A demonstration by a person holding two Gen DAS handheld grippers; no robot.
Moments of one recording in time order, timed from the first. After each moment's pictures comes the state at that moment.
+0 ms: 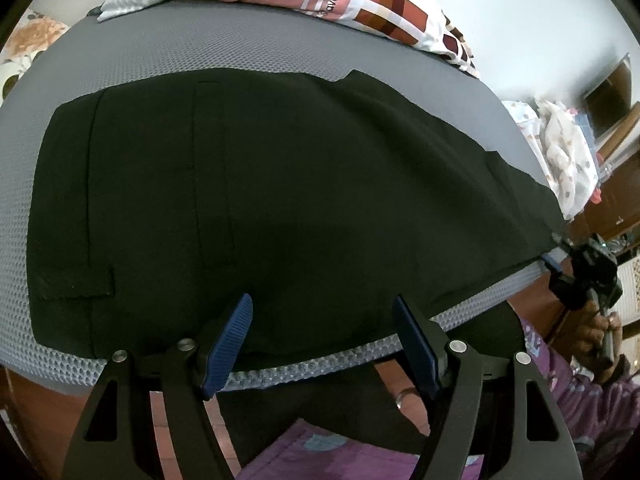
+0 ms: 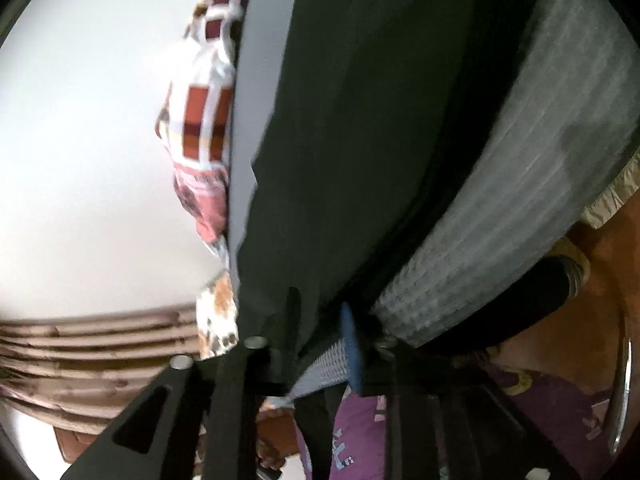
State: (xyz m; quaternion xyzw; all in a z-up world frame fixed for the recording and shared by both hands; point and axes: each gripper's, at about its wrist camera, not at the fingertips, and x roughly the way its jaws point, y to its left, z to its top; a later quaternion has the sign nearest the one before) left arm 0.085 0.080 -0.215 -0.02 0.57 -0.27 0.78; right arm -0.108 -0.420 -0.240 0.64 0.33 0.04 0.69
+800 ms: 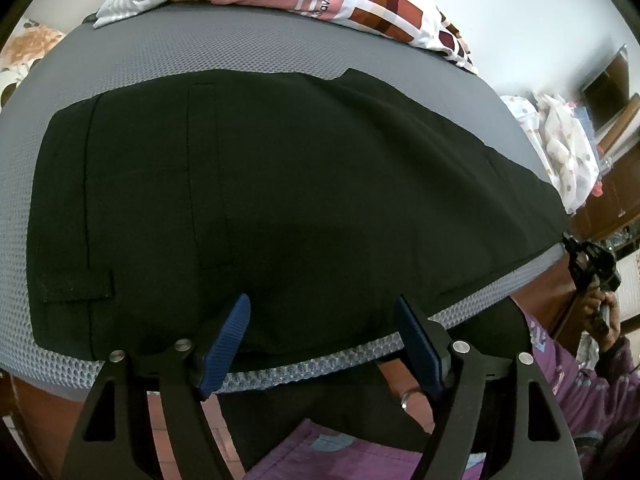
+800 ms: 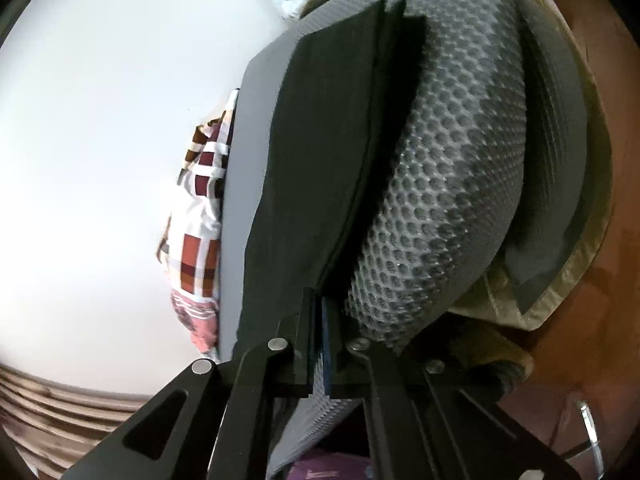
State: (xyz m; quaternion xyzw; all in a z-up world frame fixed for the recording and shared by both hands) left arm 0.084 0.079 -0.214 -0.01 0.56 -0.27 0.78; right arm -0.183 -0.560 -0.243 0.64 0.22 -0.09 0.73
